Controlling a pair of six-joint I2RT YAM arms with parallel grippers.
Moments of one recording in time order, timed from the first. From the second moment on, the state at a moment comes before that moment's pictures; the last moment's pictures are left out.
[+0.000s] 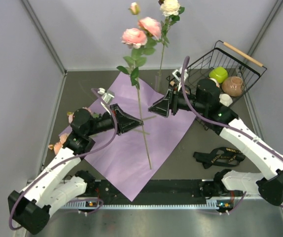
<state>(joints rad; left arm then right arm) -0.46 0.84 0.71 0.27 0.78 -0.71 0.63 1.18 1.16 -0.13 -0.58 0.50</state>
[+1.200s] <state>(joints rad) -0.62 0.99 0.73 0.32 0.87 -0.61 0.63 1.13 1.17 -0.02 -0.61 0.52</state>
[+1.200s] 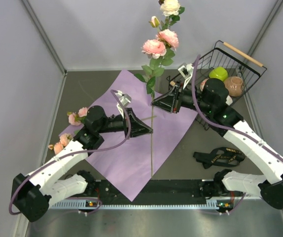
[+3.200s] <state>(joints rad) -0.60 0.55 0.76 -0.26 -0.05 -0.37 0.69 1.77 2.19 0.01 0.28 -0.29</state>
